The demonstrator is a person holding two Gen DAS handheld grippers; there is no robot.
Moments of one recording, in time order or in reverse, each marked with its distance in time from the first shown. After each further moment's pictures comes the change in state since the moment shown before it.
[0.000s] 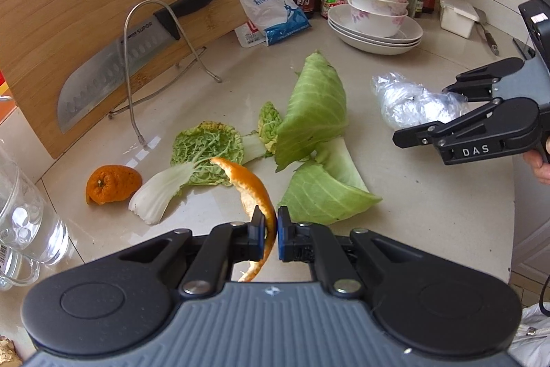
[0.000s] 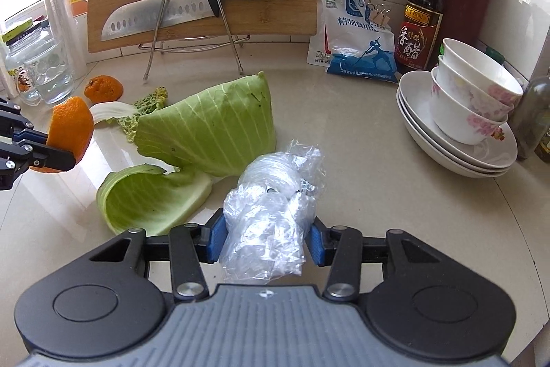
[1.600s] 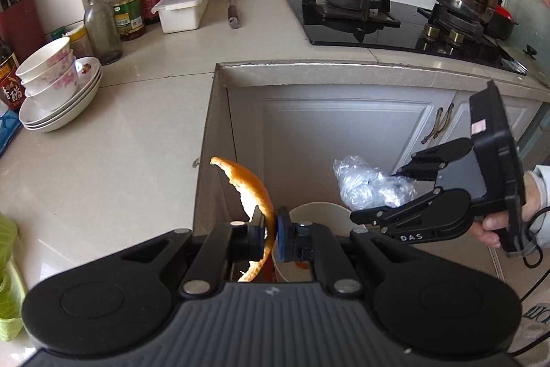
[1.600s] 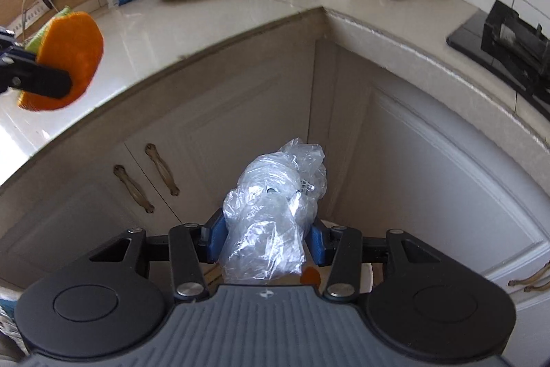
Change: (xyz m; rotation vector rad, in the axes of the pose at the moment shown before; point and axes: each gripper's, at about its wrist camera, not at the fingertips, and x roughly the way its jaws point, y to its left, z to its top) left arm -0.022 -0.290 0.013 0.456 -0.037 -0.466; right arm -0.163 -0.096 -0.298 0.523 0.094 -0.320
